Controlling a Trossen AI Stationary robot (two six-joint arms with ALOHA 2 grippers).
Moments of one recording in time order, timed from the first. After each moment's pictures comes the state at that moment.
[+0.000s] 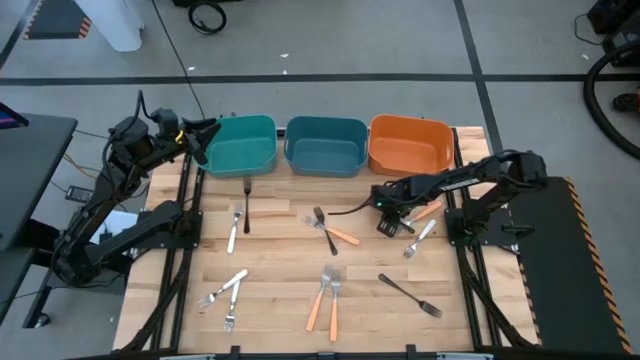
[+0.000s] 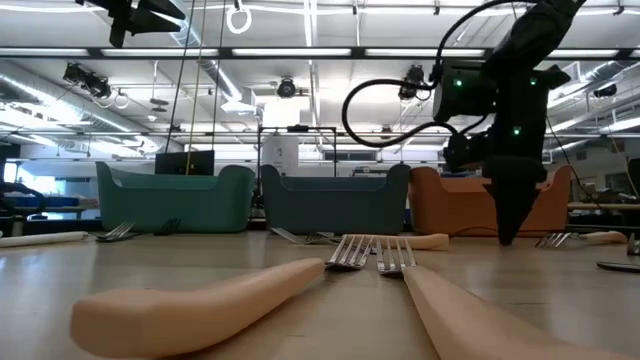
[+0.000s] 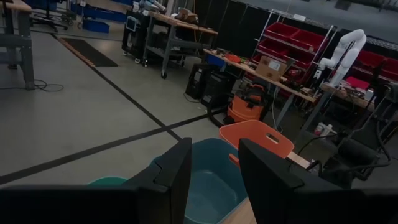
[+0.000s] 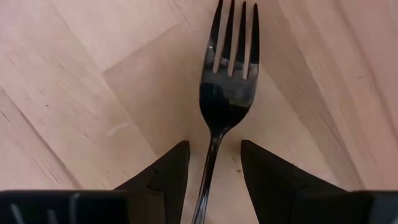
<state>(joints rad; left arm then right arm) 0.91 0.55 0.84 -0.36 0.23 -0.28 -0.13 1.52 0.68 -0.60 0.09 0.42</state>
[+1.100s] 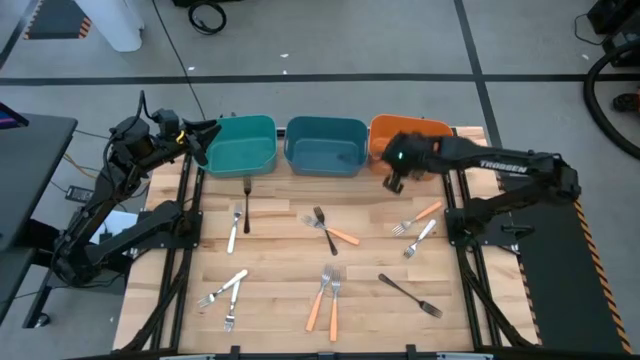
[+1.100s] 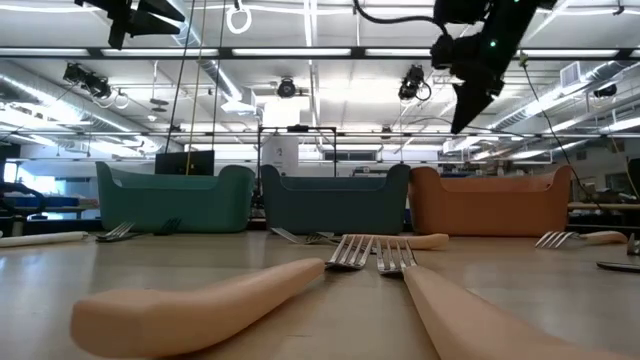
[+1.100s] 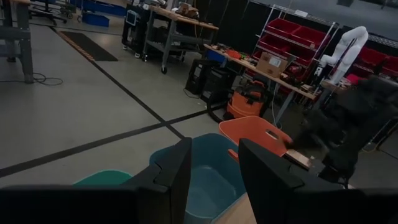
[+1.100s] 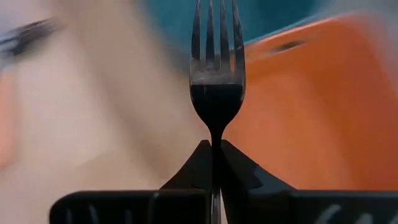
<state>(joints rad) 0.91 0.55 0.84 -0.38 0.23 -0.28 -0.35 1.19 1.03 -0.88 0.36 0.08</state>
